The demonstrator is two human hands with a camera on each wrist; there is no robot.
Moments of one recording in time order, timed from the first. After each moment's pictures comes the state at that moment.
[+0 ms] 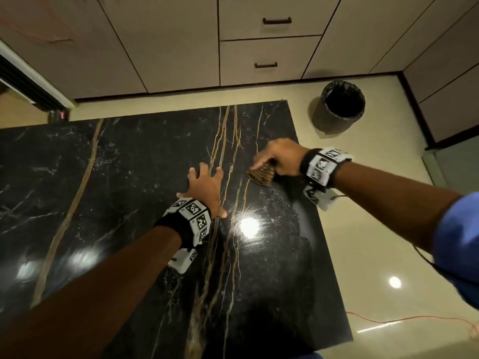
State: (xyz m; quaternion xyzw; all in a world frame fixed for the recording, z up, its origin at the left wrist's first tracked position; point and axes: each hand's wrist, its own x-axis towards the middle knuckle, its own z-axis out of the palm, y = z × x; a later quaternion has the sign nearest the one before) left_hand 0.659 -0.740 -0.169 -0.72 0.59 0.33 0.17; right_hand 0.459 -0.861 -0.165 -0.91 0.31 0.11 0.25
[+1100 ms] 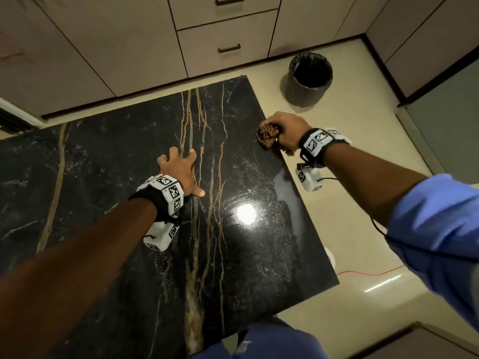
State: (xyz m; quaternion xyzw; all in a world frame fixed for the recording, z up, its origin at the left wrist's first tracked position) left_hand 0.660 -0.740 -0.164 -0.68 0.65 0.26 0.22; right_hand 0.373 -0.835 -0.175 -0.77 0.57 0.02 0.27
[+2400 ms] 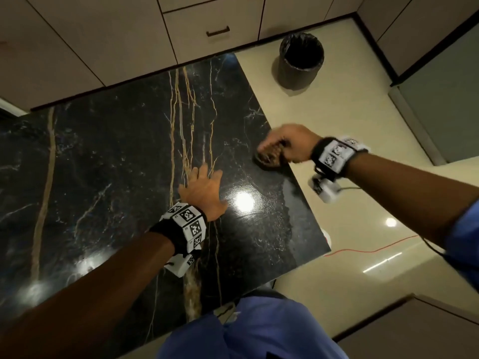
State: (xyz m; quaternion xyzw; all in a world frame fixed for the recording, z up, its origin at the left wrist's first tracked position) left_hand 0.600 -0.634 -0.174 -0.65 0.70 0.26 0.15; right_hand 0.345 -0.738 -0.165 -0.82 0.48 0.01 0.32
